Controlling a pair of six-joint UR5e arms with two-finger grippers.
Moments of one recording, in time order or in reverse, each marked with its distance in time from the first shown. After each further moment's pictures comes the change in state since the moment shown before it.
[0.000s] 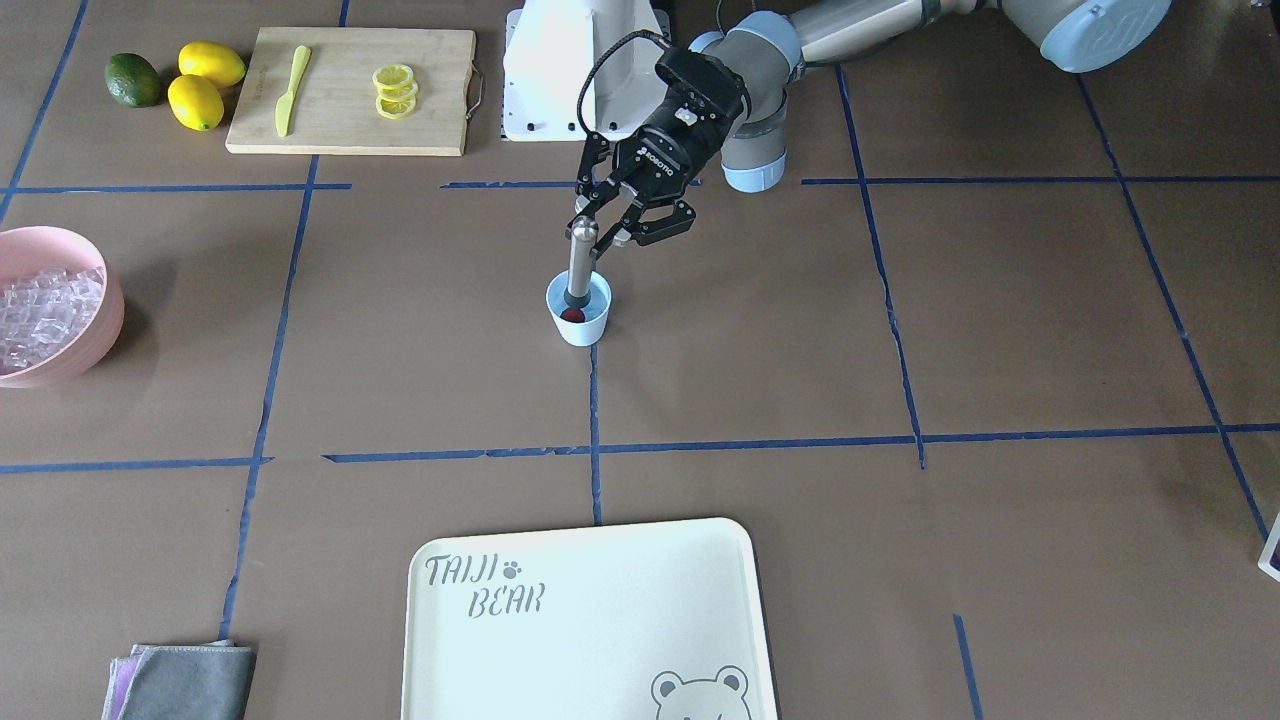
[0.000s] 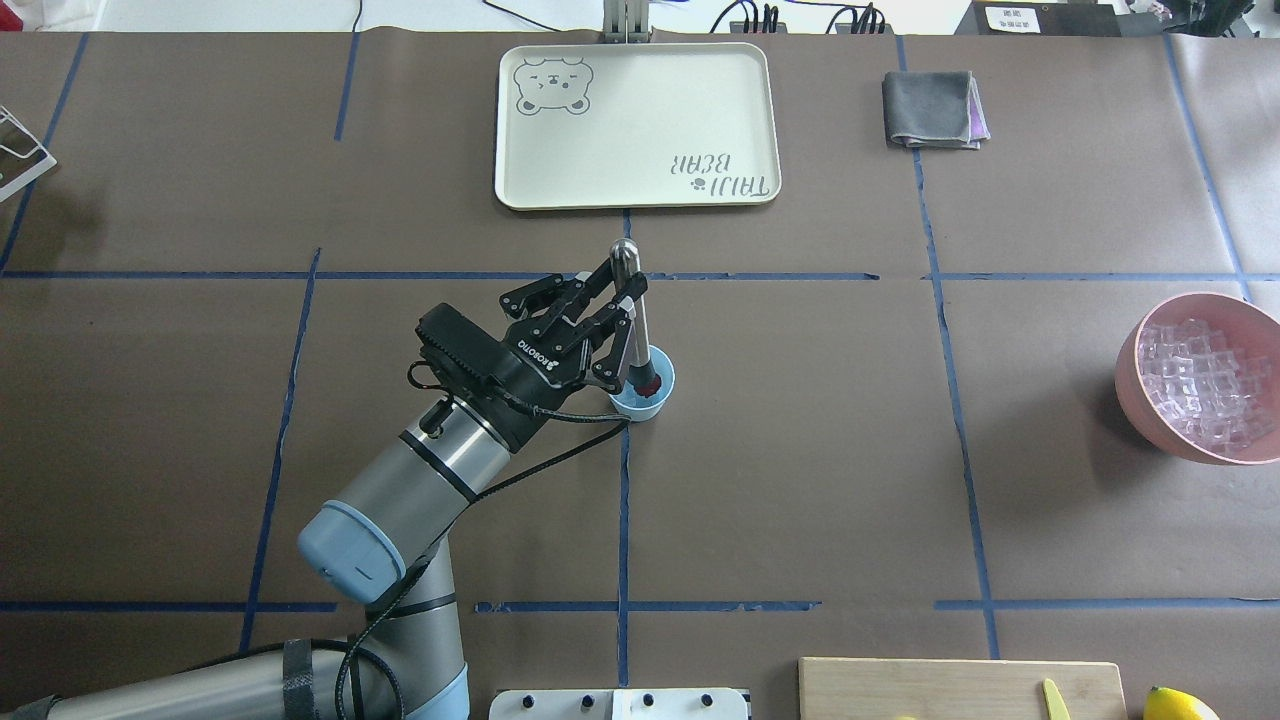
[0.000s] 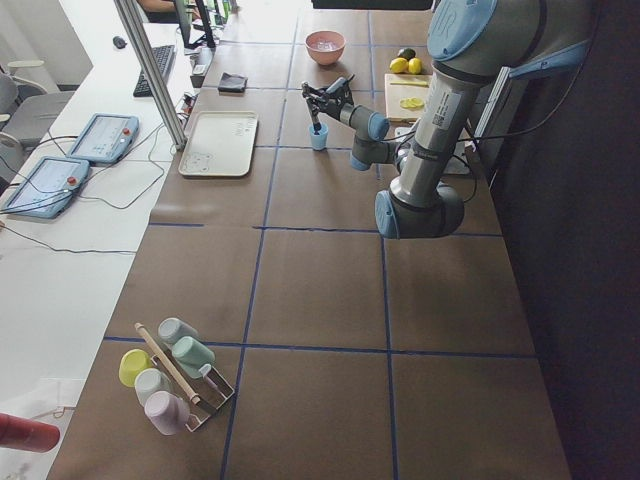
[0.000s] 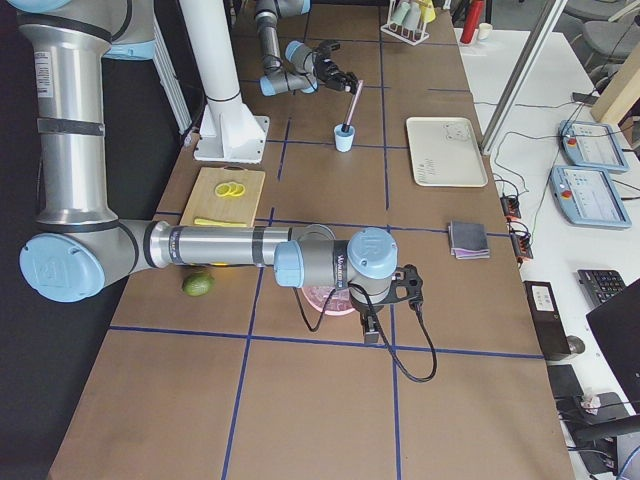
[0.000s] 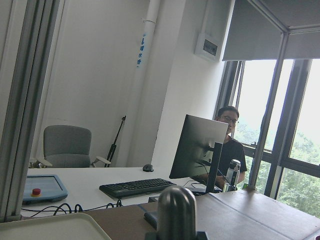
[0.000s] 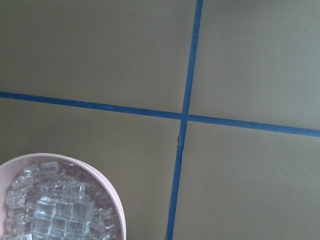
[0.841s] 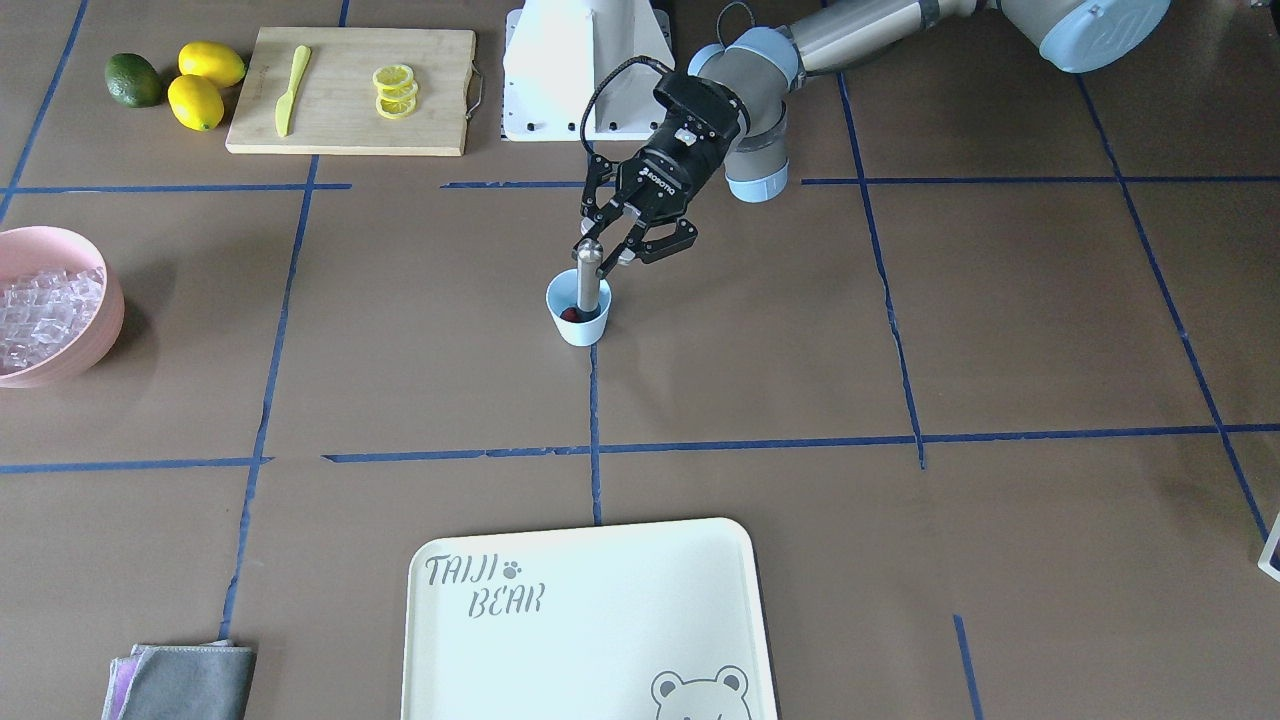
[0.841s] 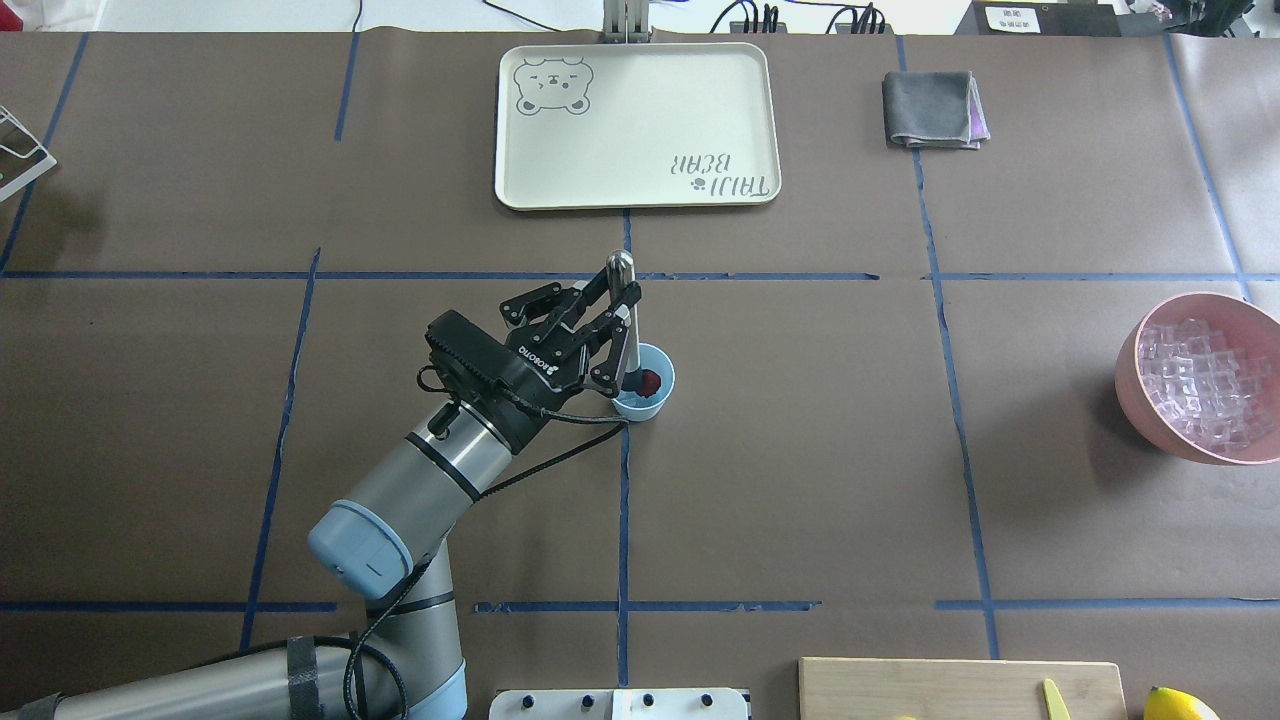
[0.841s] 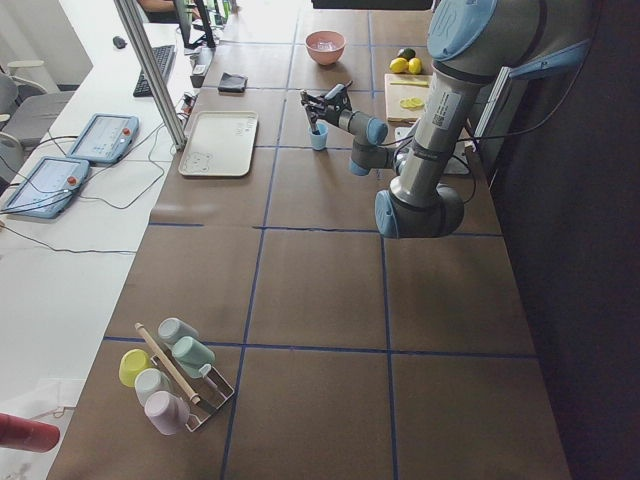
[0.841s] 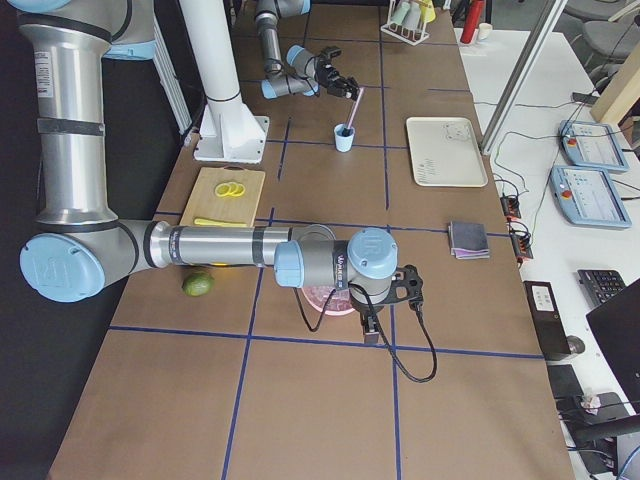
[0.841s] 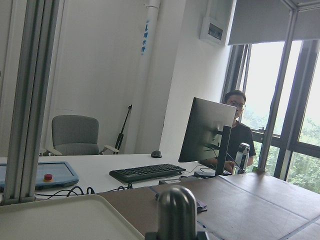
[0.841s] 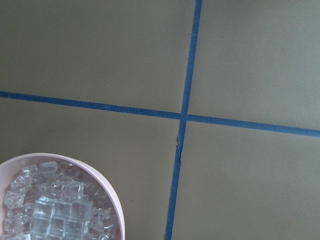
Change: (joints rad) left arm 0.000 -0.002 0.049 0.000 0.004 -0.007; right arm 0.000 0.000 -0.001 0.000 -0.002 -0.001
